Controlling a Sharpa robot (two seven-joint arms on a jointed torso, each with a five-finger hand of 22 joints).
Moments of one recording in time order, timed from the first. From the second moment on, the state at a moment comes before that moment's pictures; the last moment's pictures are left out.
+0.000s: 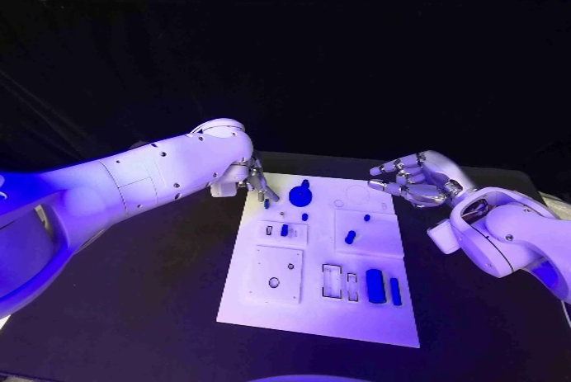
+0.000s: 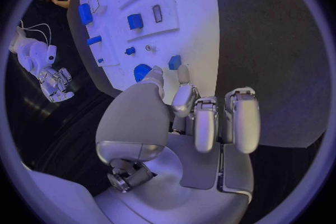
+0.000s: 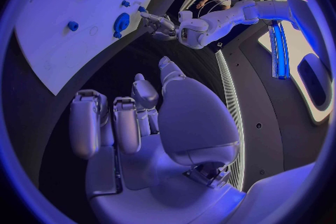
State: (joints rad) left arm 1.34 -0.53 -0.01 1.07 -1.12 0.35 -0.67; left_hand 1.16 -0.06 0.01 0.29 0.13 0.99 0.04 0.54 0.58 1.37 -0.03 1.20 1.16 1.47 -0.08 1.57 1.31 0.03 1.46 0.03 1.50 1.31; right arm 1.16 -0.93 0.02 1.60 -0.83 -0.42 0.11; right_hand 1.31 -0.07 0.03 0.20 0.22 0.98 0.14 0.08 0.07 1.32 0.06 1.07 1.19 1.46 -0.02 1.52 1.31 0.05 1.45 0.08 1.41 1.26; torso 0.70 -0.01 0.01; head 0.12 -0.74
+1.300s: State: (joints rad) left arm 1.33 -0.52 -0.01 1.06 -1.07 0.35 -0.68; left_hand 1.41 -0.04 0.32 0.31 0.14 0.94 0.04 0.55 0.60 1.36 -0.03 1.18 1.14 1.47 -0.09 1.57 1.31 0.03 1.47 0.02 1.49 1.31; right arm 1.16 -0.93 0.02 1.60 -0.83 -0.42 0.11; right_hand 1.31 -0.07 0.03 0.20 0.22 0.98 0.14 0.08 0.07 1.32 0.06 1.07 1.19 1.46 -0.02 1.52 1.31 0.05 1.45 0.08 1.41 1.26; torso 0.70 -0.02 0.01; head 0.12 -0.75
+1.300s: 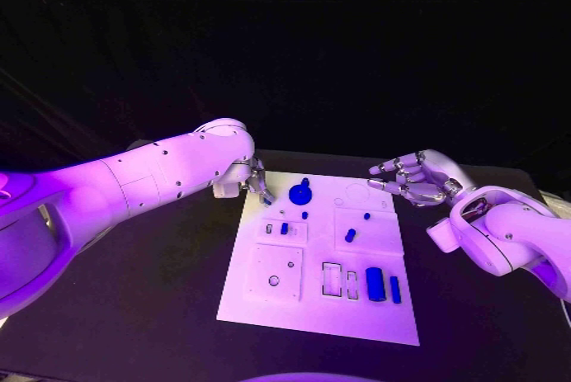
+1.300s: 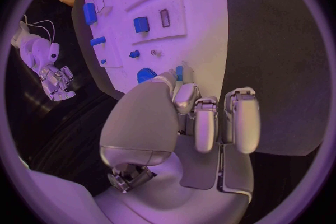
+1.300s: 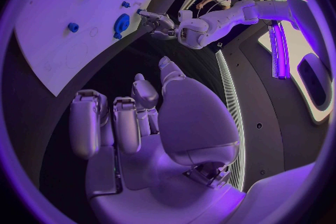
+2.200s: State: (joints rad) left arm 1.33 -0.62 -0.02 1.22 -1.00 0.25 -0.61; left_hand 1.23 -0.17 0.60 0.22 0.27 0.94 0.04 0.62 0.64 1.40 -0.04 1.21 1.18 1.47 -0.09 1.57 1.31 0.03 1.47 0.02 1.50 1.31; right arm 1.16 -0.93 0.02 1.60 -0.83 -0.41 0.10; right_hand 1.31 -0.07 0.02 0.20 0.22 0.98 0.14 0.08 0.07 1.32 0.06 1.07 1.19 1.46 -0.02 1.52 1.31 0.05 1.45 0.08 1.41 1.26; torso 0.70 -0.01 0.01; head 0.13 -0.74
